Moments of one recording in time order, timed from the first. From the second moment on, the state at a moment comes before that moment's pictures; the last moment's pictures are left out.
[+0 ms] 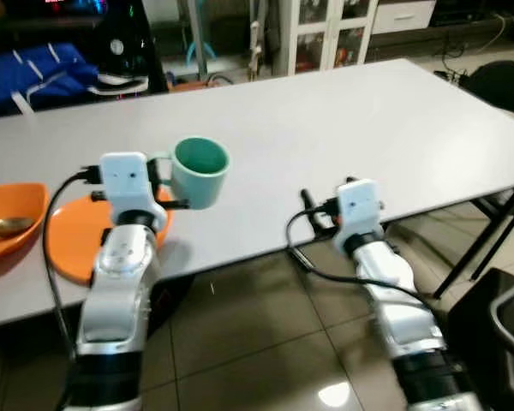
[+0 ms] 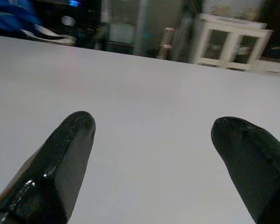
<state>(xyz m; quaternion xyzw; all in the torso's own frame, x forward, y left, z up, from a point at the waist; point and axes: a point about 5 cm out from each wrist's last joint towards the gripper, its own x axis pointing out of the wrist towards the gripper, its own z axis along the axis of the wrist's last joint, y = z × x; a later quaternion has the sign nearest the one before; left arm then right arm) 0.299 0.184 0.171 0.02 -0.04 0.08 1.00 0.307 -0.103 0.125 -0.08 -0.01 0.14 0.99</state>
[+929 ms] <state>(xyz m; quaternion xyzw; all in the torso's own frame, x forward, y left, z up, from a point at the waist) 0.301 0.179 0.171 0.01 -0.03 0.08 1.00 0.308 -0.105 0.126 -0.09 -0.02 0.15 0.98</state>
